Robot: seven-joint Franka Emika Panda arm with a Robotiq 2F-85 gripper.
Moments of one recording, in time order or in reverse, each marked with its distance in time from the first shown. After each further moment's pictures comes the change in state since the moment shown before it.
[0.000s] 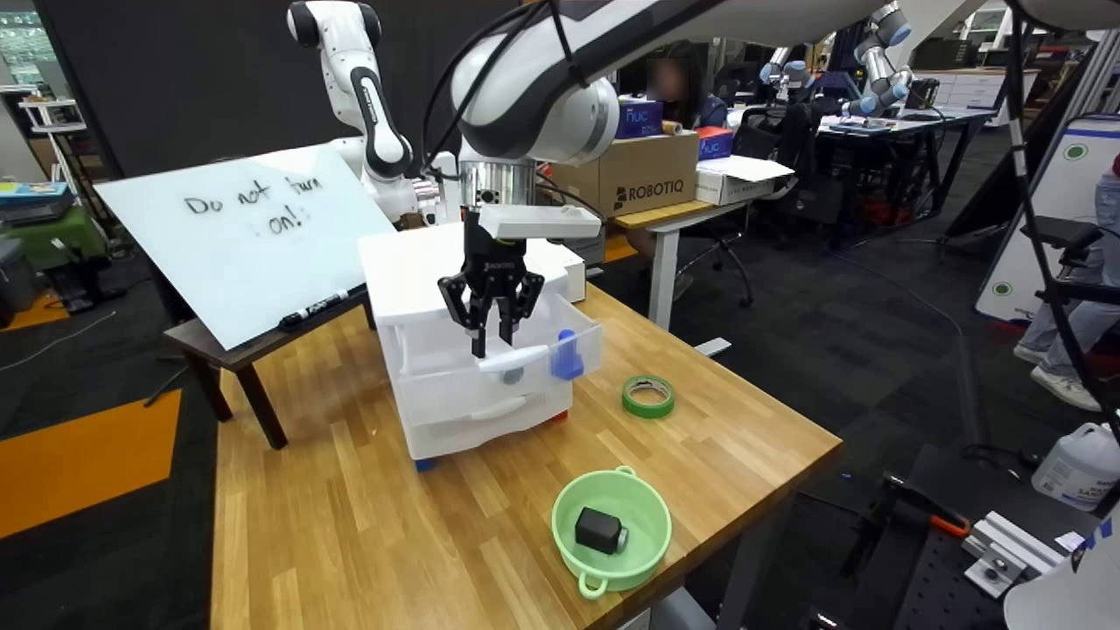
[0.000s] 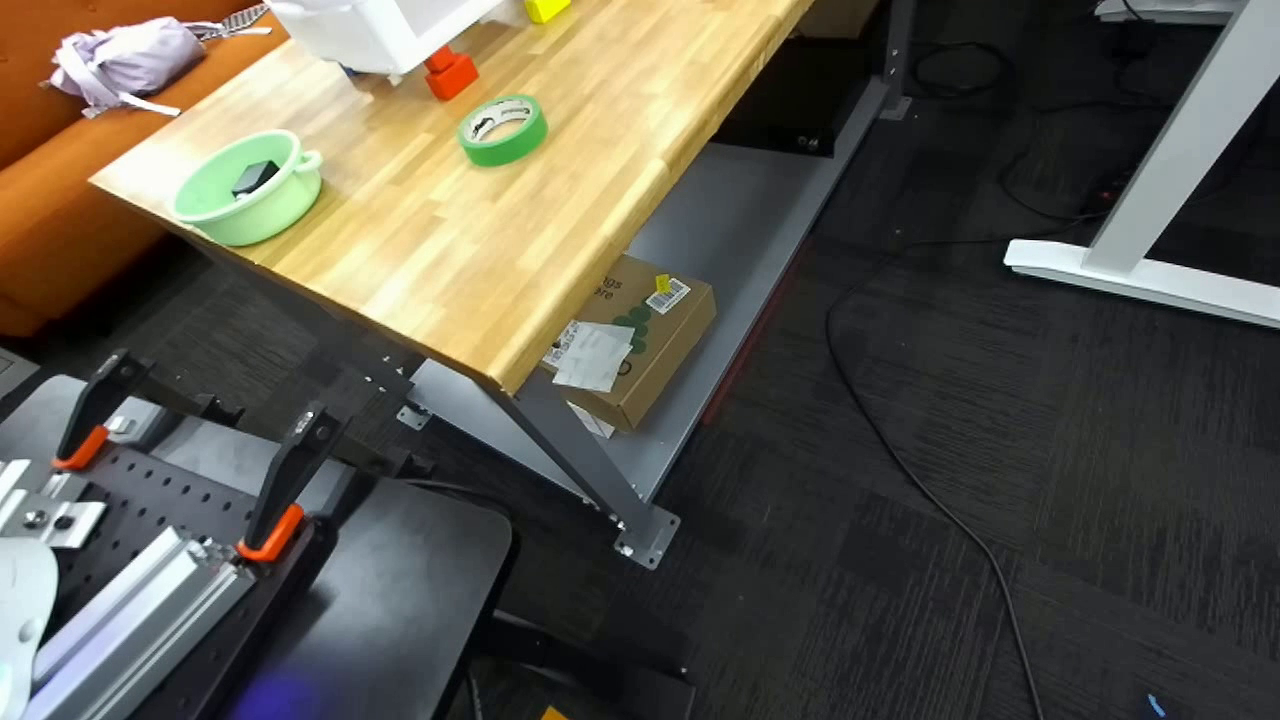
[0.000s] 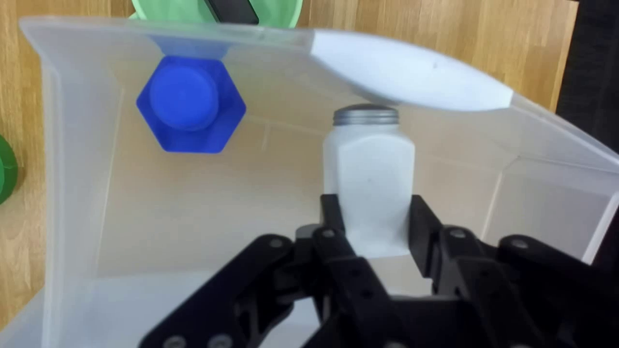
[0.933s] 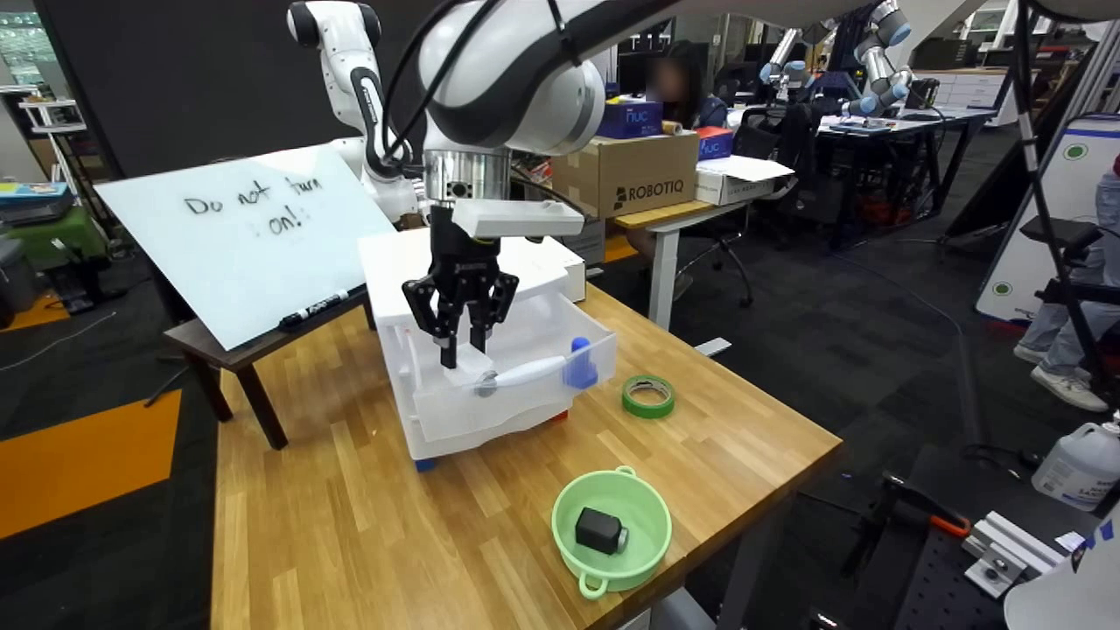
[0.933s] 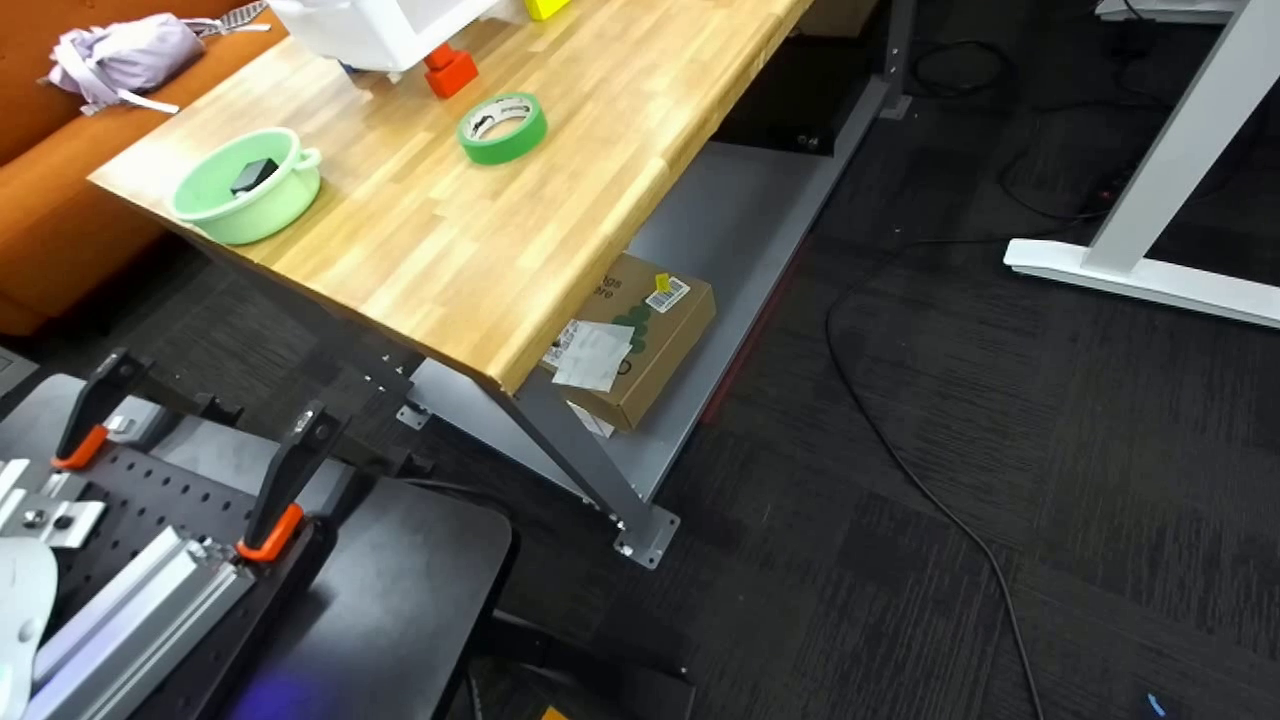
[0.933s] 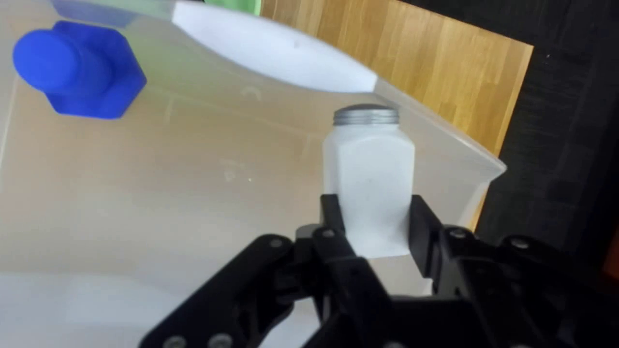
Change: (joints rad) arm 0.055 -0.031 0.036 0.005 -0.013 0.001 -0.020
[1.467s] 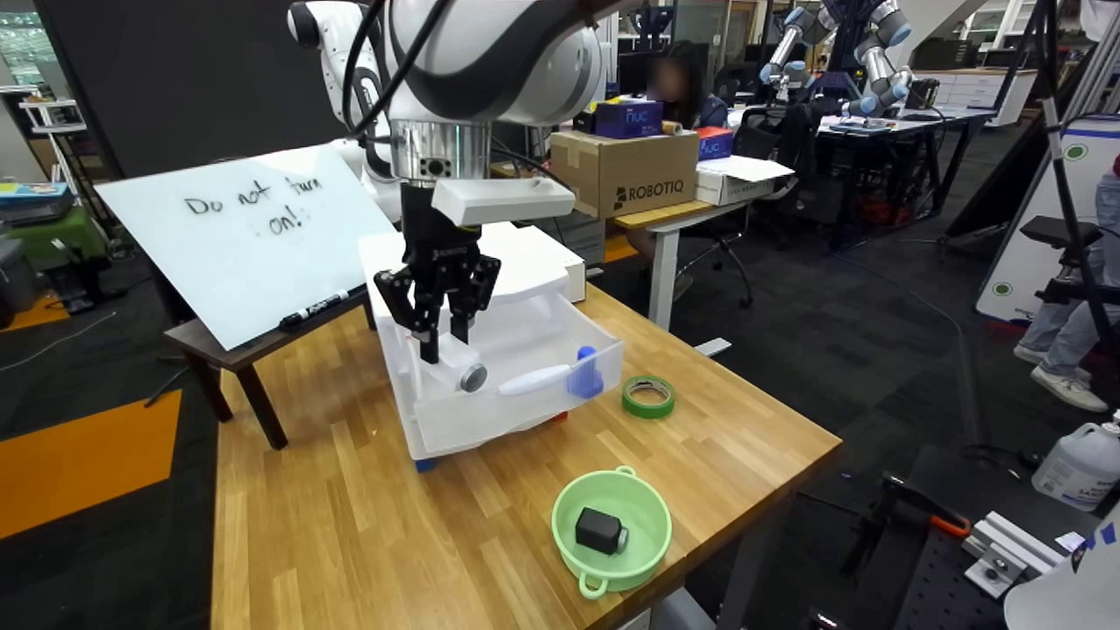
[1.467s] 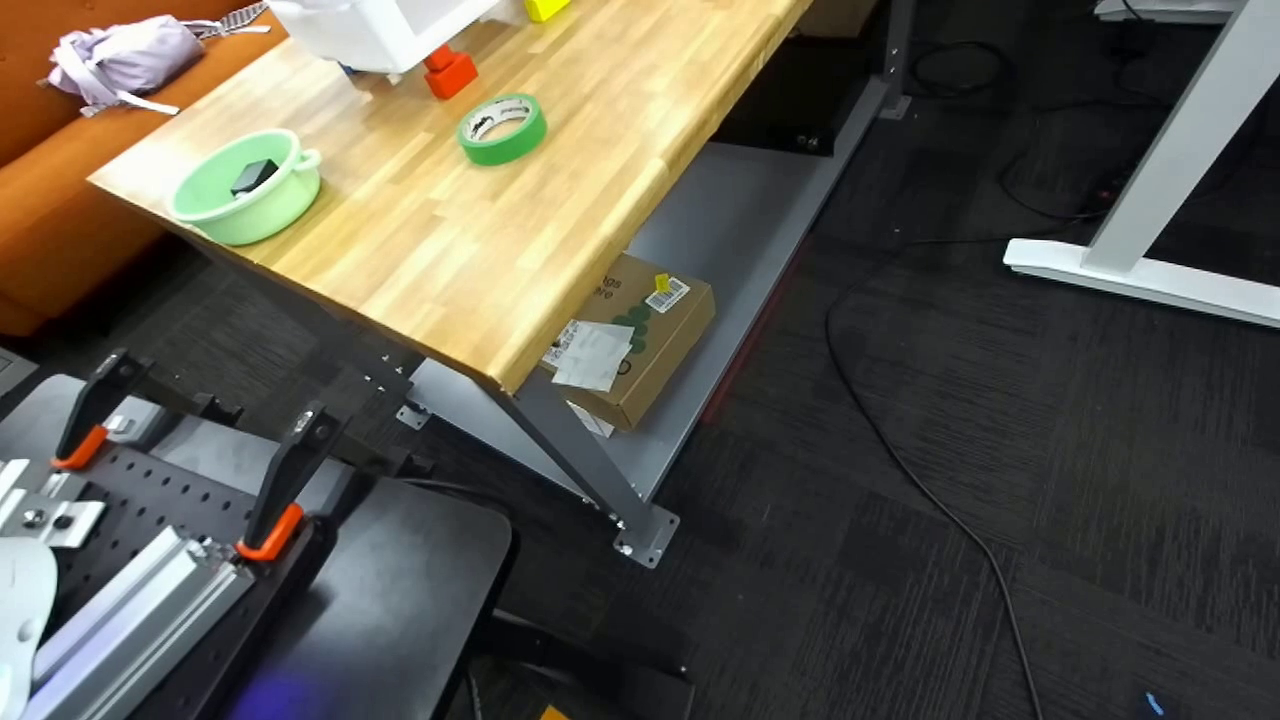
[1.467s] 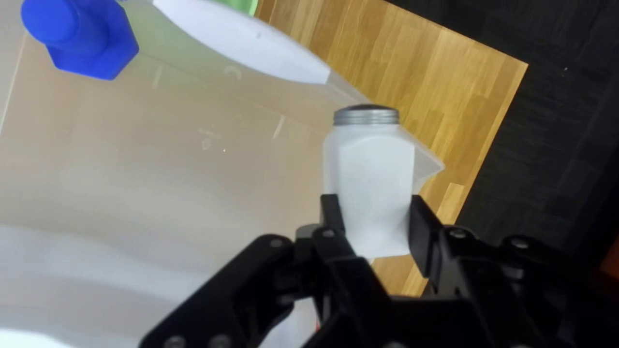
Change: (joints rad) arm 0.059 -0.054 0.009 -0.003 -0.083 -0.003 0.012
